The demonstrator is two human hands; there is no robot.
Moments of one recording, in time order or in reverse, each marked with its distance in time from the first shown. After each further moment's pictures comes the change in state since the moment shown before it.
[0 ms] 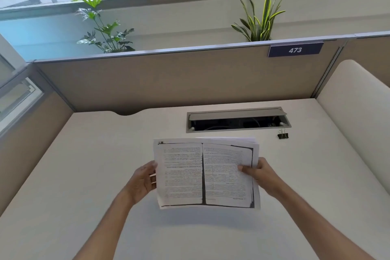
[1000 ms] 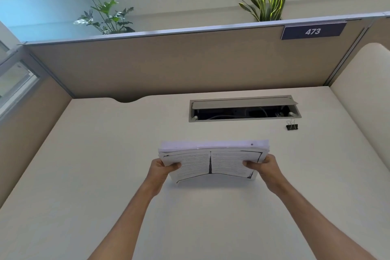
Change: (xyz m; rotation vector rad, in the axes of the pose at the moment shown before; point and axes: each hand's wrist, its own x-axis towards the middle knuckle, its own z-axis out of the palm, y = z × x) left_hand 0.038 -0.039 0.025 0.111 0.167 0.140; right_hand 0.033 0.048 -0.011 0.101 0.173 -0.033
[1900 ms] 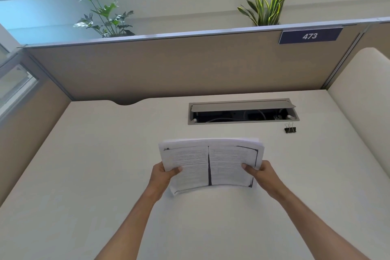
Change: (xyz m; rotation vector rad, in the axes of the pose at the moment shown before) left_hand 0.000 -0.013 0.006 0.060 0.091 0.009; right_hand -0.009 0.001 0.004 -0.150 -0.037 0.080
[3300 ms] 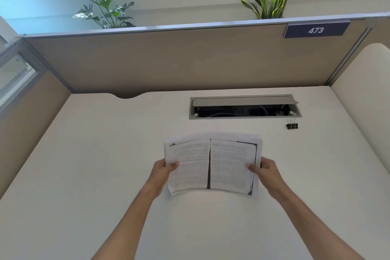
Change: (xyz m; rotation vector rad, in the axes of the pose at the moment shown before) left_hand -0.009 0.005 -0.001 -0.009 -0.030 -0.120; right_hand -0.008 0.001 0.003 0.089 0.088 0.053
